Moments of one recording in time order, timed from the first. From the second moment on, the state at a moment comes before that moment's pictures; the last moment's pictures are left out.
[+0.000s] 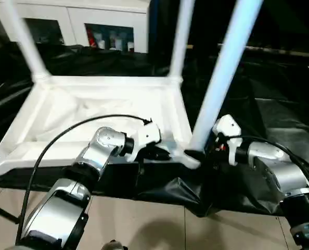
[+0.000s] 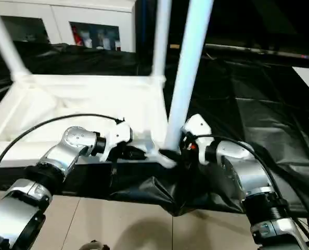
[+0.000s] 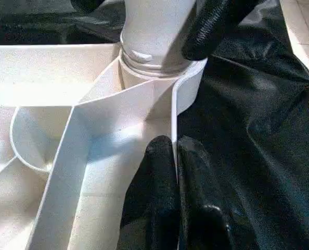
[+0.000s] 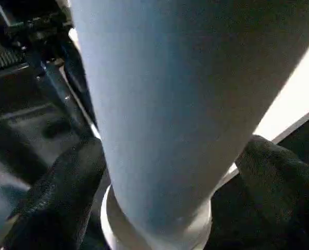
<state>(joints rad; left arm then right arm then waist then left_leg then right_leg) -0.74 0.22 -0.29 0.87 0.07 -0.11 -1.22 -0.42 -0.47 0.16 0.36 0.19 0.20 0.98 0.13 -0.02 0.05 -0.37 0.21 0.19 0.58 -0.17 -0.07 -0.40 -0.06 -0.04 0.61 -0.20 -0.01</state>
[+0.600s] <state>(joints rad) -0.71 0.24 -0.28 0.79 0.07 -0.06 -1.22 -0.42 -0.45 0.19 0.38 0.16 0.18 0.99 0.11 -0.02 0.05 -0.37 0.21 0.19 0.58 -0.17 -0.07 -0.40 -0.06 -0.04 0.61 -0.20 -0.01</state>
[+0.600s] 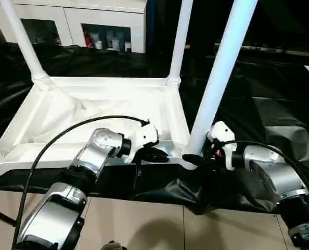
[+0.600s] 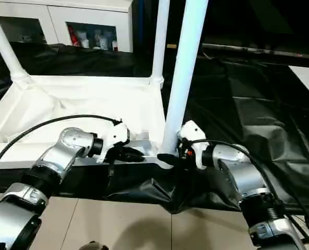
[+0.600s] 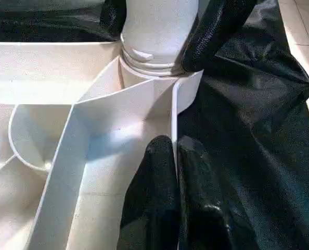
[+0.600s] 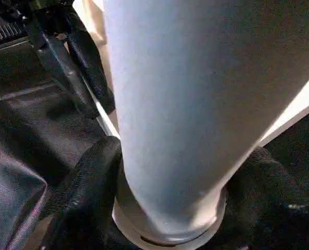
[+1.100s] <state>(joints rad) -0.84 0.11 -0.24 1.01 0.12 0.00 -0.83 -0.52 -0.11 0.00 0.59 0.16 0.20 0.34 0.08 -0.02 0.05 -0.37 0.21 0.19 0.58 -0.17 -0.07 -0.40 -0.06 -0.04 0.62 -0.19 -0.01</state>
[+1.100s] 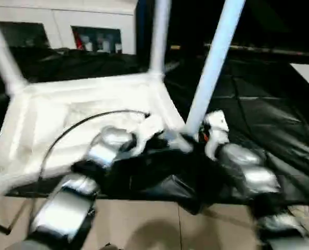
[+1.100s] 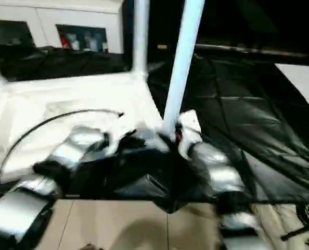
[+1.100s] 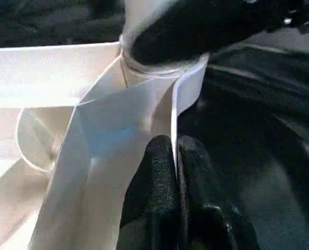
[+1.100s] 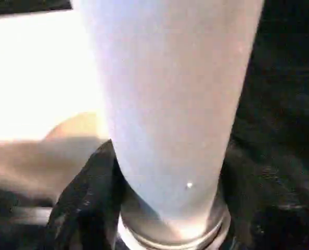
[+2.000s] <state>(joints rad) -0.92 0.03 -0.24 1.18 0.15 -0.12 -0.68 -0.43 -0.11 0.01 0.43 0.04 0.14 0.10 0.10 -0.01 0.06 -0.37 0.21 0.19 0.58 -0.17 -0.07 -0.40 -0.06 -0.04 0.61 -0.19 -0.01</state>
